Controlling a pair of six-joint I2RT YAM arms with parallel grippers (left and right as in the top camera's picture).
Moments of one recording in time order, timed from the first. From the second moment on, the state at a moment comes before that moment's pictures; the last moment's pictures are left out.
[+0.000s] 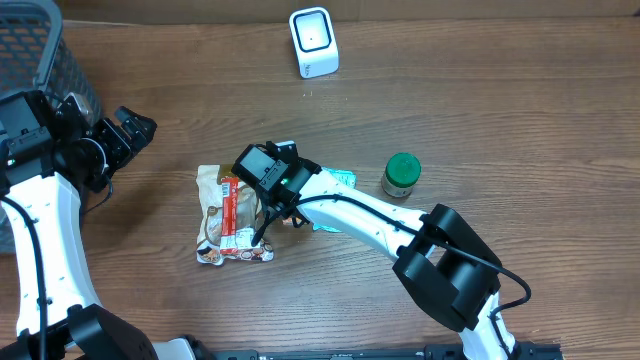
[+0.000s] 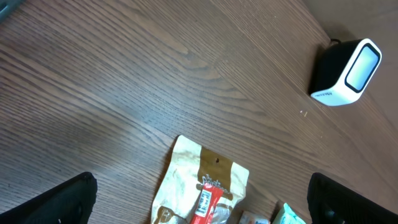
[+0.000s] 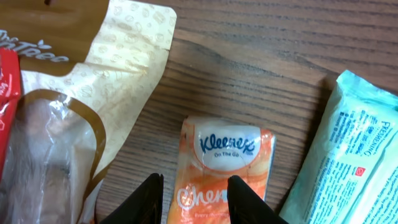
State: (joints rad) left arm 0.45 1.52 1.30 -0.82 0.42 -0.33; right arm 0.92 2.11 1.61 -0.80 0.20 0.69
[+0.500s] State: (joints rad) left arm 0.45 1.52 1.30 -0.82 0.41 -0.33; right arm 0.94 2.15 1.57 -0.76 0.22 0.70
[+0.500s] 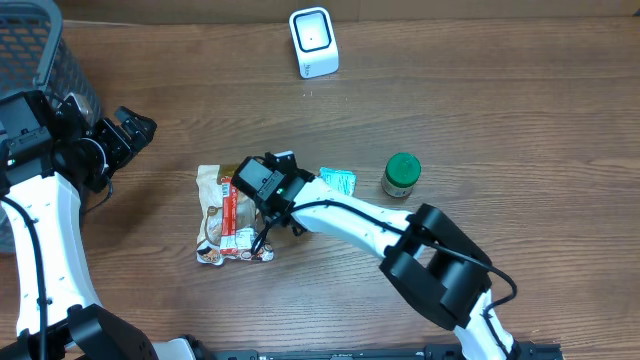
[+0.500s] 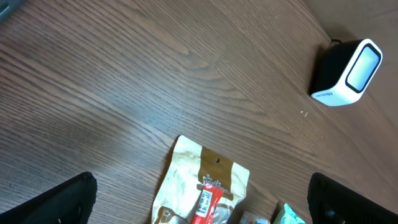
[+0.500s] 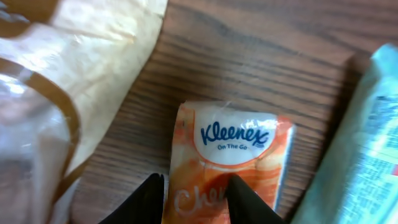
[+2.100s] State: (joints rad) left arm 0.45 1.52 1.30 -0.82 0.41 -0.33; right arm 0.53 2.00 1.26 -0.24 -0.75 0.70
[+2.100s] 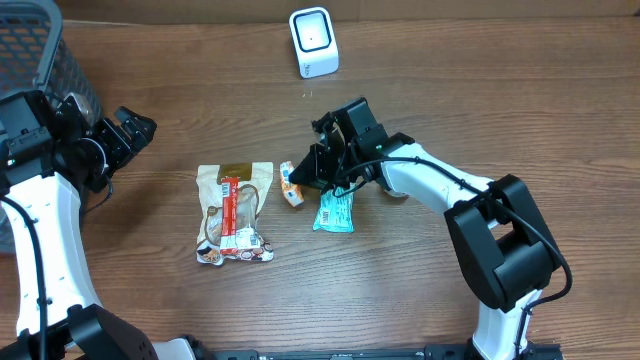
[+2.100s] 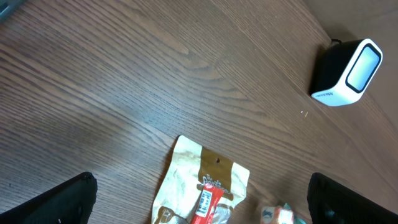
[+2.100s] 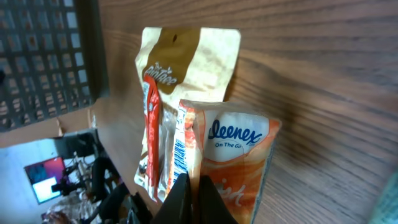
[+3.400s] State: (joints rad) left arm 0.45 1.52 1.30 -0.82 0.41 -0.33; right arm 0.53 1.86 1.10 -0.17 -0.58 0.72
